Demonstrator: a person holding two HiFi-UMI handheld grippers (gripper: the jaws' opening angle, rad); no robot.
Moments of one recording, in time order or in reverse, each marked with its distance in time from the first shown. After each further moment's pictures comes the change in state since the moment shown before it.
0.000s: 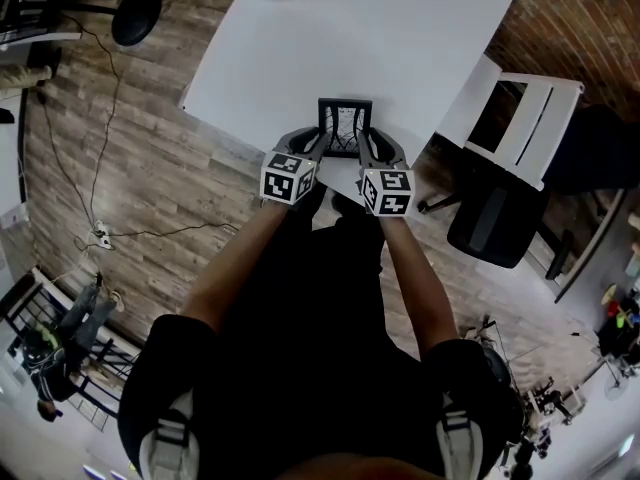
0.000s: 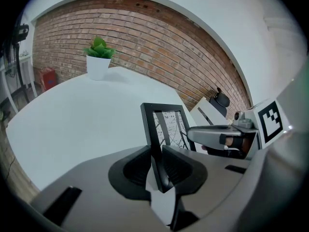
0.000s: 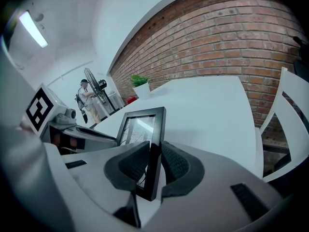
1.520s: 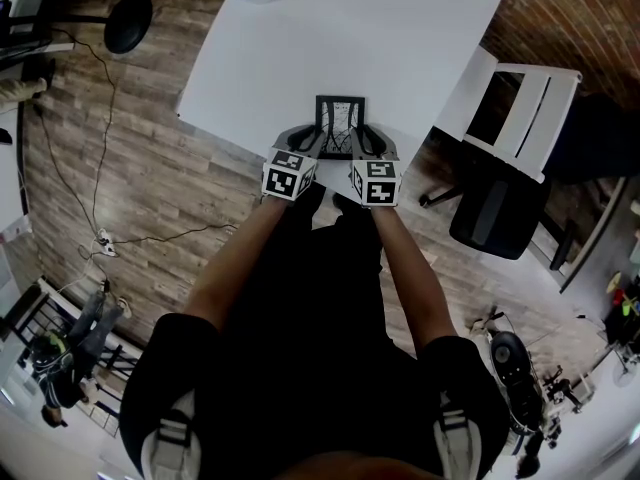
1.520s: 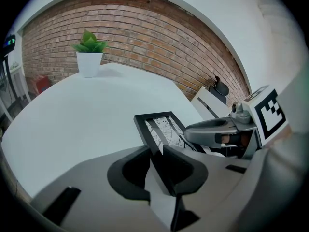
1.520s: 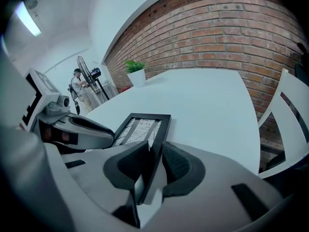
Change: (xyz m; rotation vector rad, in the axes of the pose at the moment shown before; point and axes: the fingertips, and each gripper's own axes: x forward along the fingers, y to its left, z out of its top) left arm 0.021 0.010 -0.013 0.100 0.070 0.005; right arm 0.026 -0.009 -0.024 -0.030 0.098 -0.080
